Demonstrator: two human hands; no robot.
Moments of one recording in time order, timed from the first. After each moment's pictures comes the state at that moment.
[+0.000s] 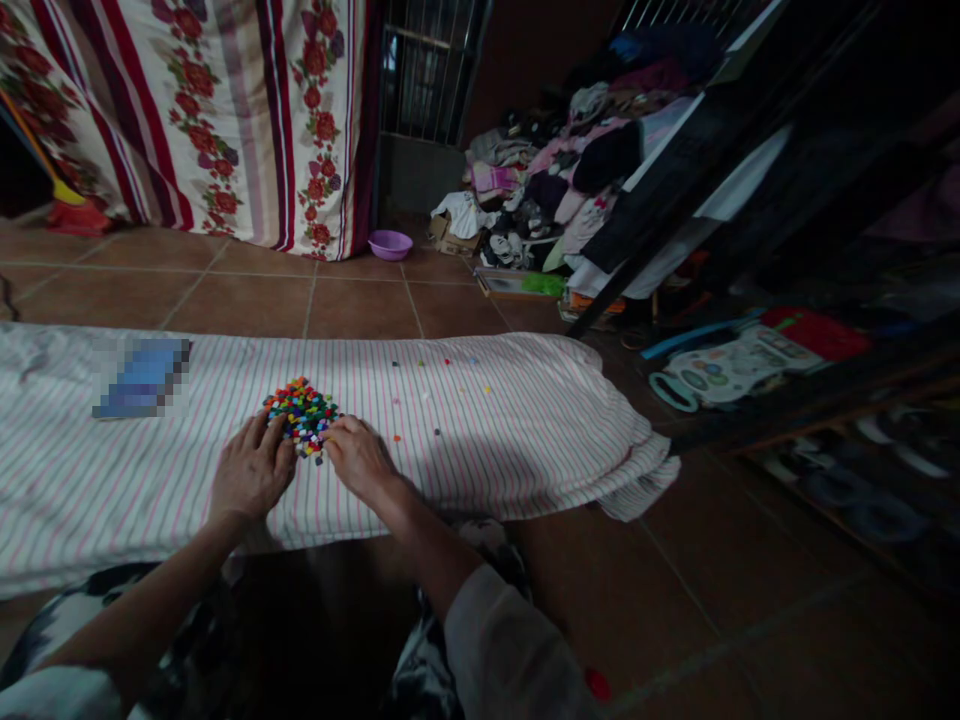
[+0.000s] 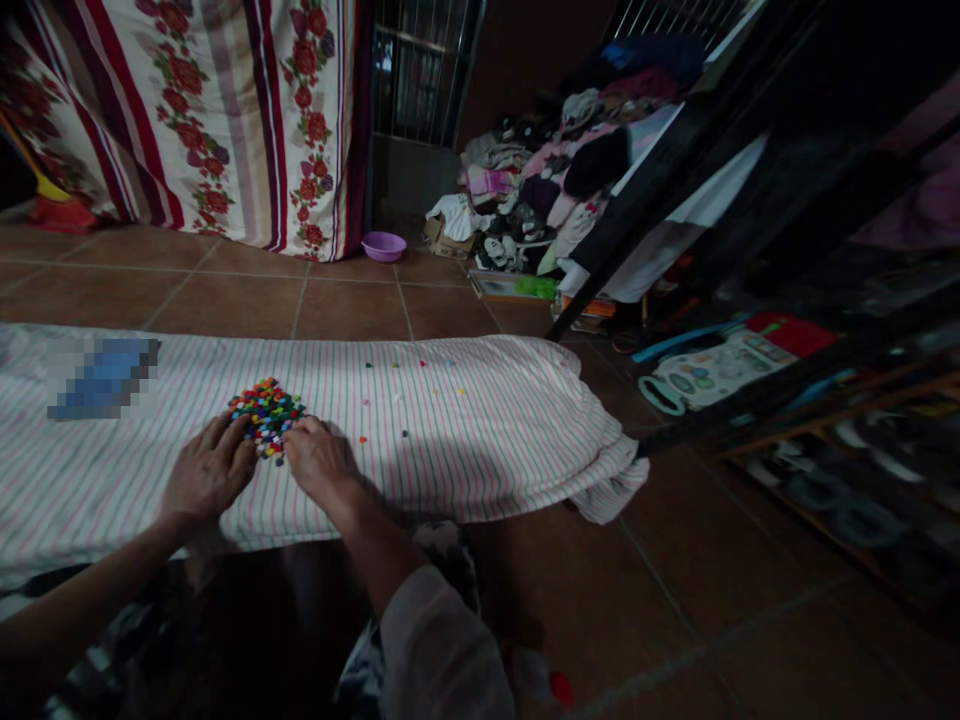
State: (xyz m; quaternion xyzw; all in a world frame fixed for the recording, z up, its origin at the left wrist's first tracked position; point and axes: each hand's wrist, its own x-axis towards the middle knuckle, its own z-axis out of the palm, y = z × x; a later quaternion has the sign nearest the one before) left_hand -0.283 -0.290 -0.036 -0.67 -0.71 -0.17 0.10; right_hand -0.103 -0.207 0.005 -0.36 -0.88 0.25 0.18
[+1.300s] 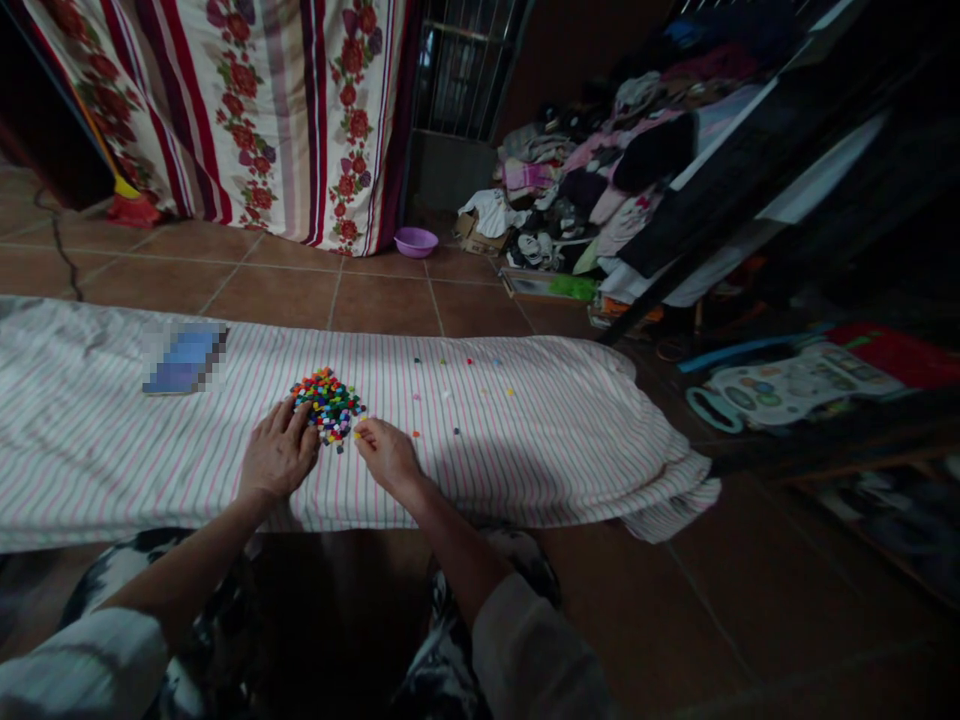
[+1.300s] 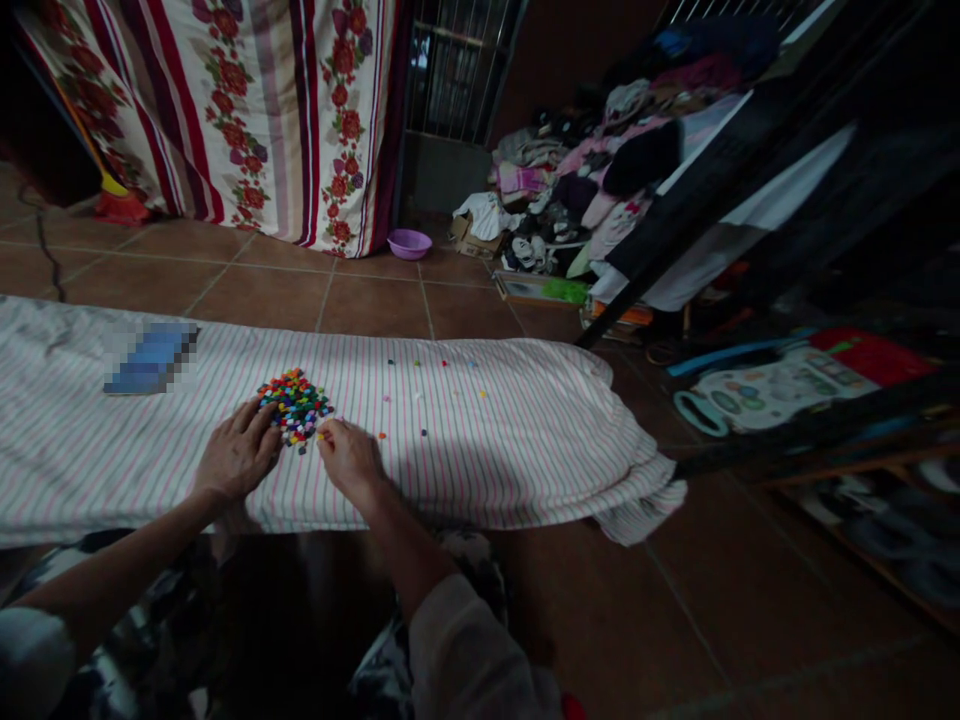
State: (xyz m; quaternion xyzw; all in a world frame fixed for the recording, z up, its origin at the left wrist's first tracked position) left_hand -0.275 -0.291 -0.030 -0.65 -0.73 -0.16 0.10; right_hand -0.091 -0.204 -0.016 -0.39 -0.84 0.31 0.21
